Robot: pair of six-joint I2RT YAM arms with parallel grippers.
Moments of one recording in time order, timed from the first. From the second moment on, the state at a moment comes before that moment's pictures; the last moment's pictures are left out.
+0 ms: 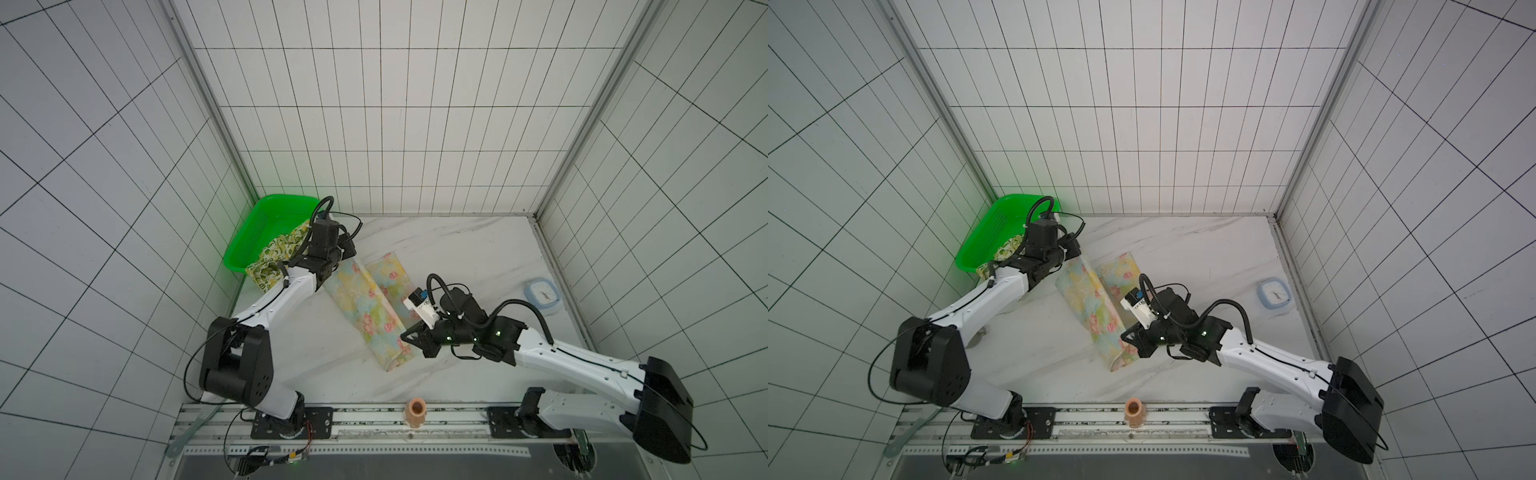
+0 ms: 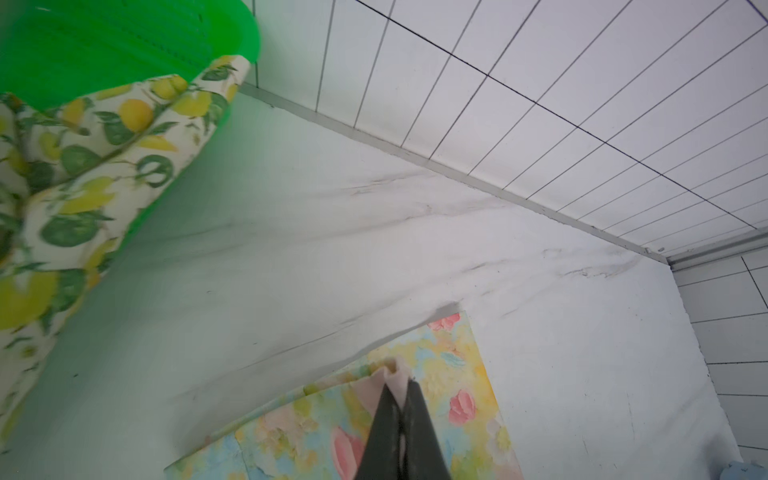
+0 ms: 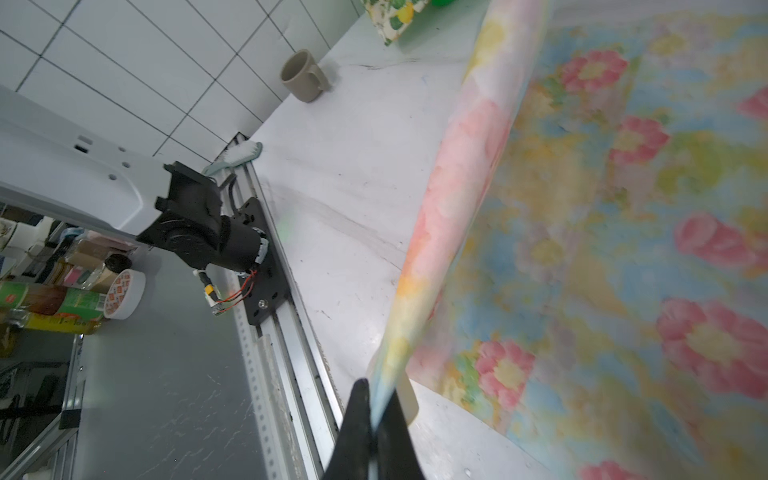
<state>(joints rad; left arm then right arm) -0.29 1.58 1.18 -0.23 -0.04 -0.52 0.93 1.15 0.72 -0.20 -0.37 0.34</state>
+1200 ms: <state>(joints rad) -0.46 2.10 1.55 -0.12 -0.01 -0.55 0.57 1.26 0.44 0.11 -0.63 0.53</state>
